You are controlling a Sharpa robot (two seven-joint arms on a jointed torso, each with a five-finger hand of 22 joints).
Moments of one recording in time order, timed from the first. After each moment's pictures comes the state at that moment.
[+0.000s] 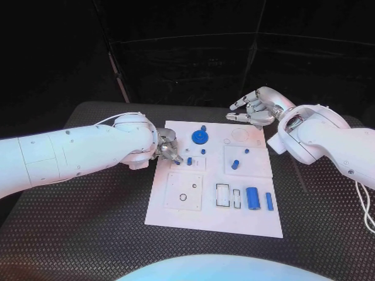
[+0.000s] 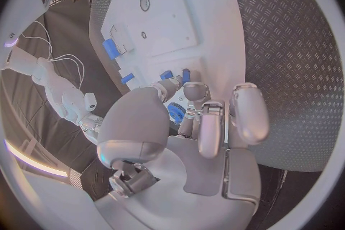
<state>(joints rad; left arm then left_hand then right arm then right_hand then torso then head) 1.30 -0.69 -0.17 1.43 -1.10 0.12 -0.51 1.13 -0.03 0.57 0.06 0.10 0.85 0.07 0.70 0.49 1.23 -0.01 1.11 0.81 1.47 -0.06 1.56 1.31 0.08 1.44 0.04 1.29 1.20 1.11 -0.79 0.19 1.50 -1.12 -0.33 -0.13 1.37 -0.08 -0.06 0.29 0.26 0.90 0.16 0.12 0.07 1.31 0.08 1.25 1.17 1.47 0.01 1.48 1.31 0.13 1.20 0.11 1.20 0.79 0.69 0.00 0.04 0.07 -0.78</state>
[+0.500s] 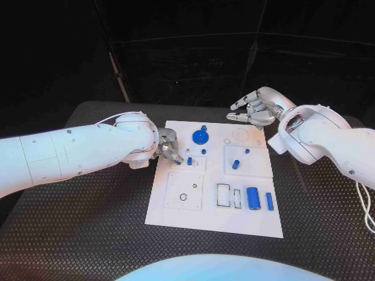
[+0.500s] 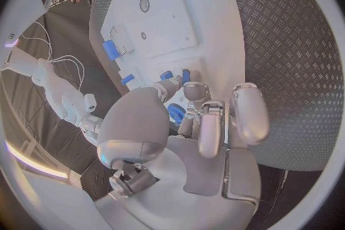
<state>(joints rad) 1.30 -0.68 -0.16 1.43 -1.10 0.13 -0.51 1.13 -0.02 0.57 0.06 0.09 0.85 0.07 0.70 0.49 1.23 -0.01 1.11 0.81 1.47 -0.06 1.56 1.31 0.08 1.44 0.04 1.29 1.20 1.11 -0.79 0.19 1.50 -1.12 -0.32 -0.13 1.37 -0.08 -0.06 0.29 0.26 0.90 0.16 0.12 0.07 1.31 0.08 1.25 1.17 1.47 0.01 1.48 1.31 0.13 1.20 0.11 1.20 0.79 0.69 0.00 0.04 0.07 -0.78</state>
